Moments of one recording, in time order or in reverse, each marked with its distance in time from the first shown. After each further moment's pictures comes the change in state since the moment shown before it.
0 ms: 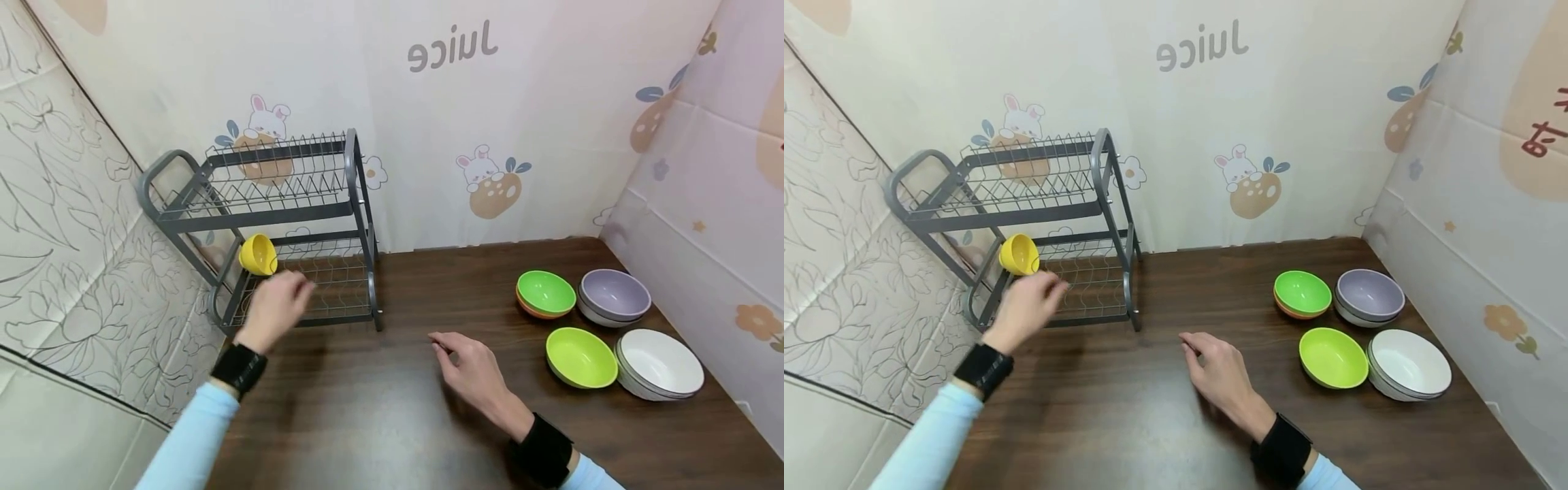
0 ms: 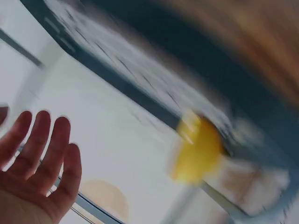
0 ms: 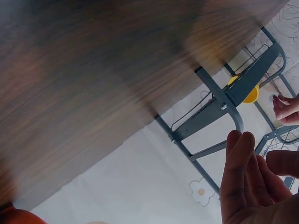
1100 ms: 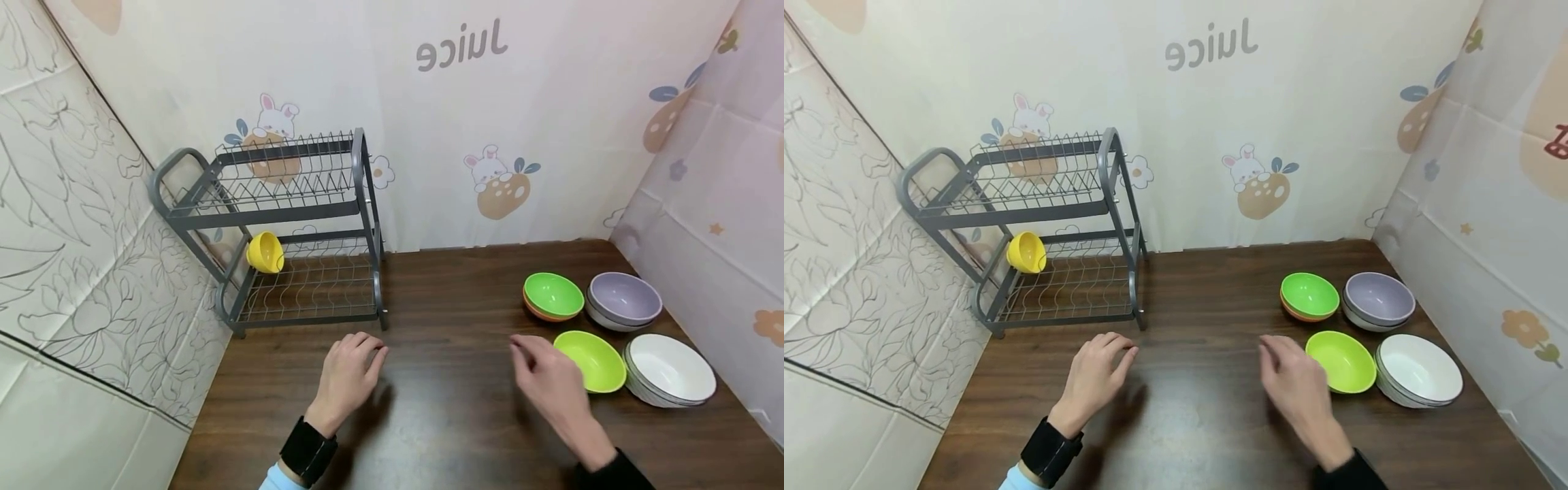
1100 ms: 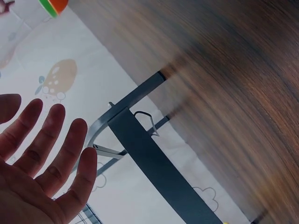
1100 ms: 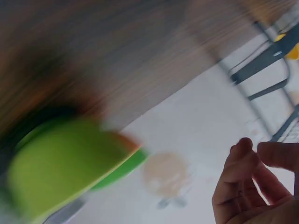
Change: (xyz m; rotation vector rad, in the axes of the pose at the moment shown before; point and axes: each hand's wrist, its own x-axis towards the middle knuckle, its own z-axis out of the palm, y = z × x) left_hand -0.080 0.148 0.058 -0.154 0.105 0.034; right_hand -0.036 0.046 -0.073 -0.300 0.227 0.039
